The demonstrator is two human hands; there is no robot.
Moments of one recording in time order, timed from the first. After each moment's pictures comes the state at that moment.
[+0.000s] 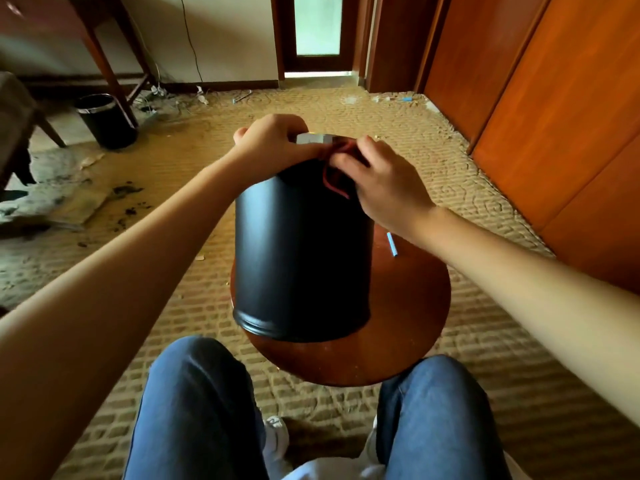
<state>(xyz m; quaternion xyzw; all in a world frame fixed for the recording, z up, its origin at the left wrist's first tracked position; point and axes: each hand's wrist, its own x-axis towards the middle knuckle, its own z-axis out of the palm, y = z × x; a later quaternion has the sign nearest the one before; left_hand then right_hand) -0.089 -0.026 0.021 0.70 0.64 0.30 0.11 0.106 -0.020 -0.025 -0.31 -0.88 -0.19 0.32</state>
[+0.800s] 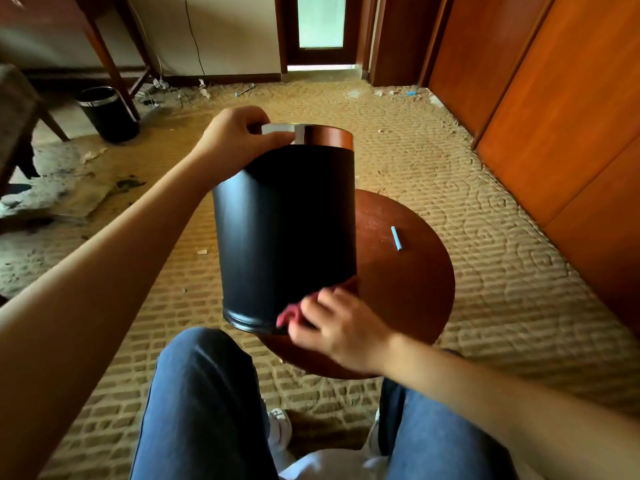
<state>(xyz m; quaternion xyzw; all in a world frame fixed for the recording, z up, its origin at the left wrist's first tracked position) -0.130 -0.050 0.017 0.66 0.65 0.35 0.14 0.092 -0.147 -0.141 -0.15 -0.95 -0.13 0.25</state>
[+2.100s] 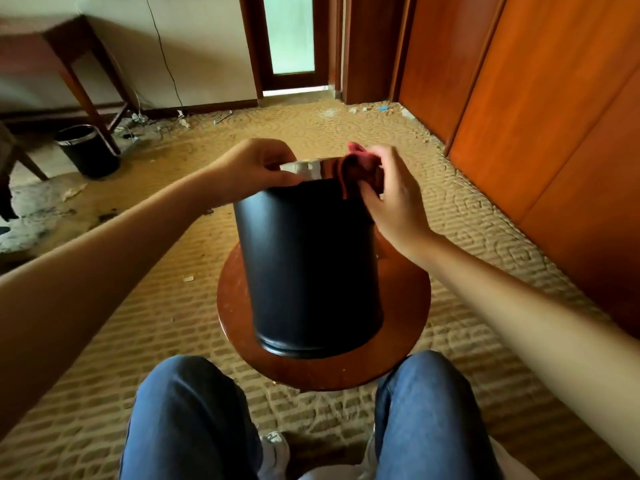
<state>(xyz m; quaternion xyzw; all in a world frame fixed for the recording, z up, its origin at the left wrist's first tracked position) -0.070 -0.054 0.047 0.76 0.55 0.25 0.24 0.150 -0.035 -0.032 -0.41 -0.75 0.04 0.51</state>
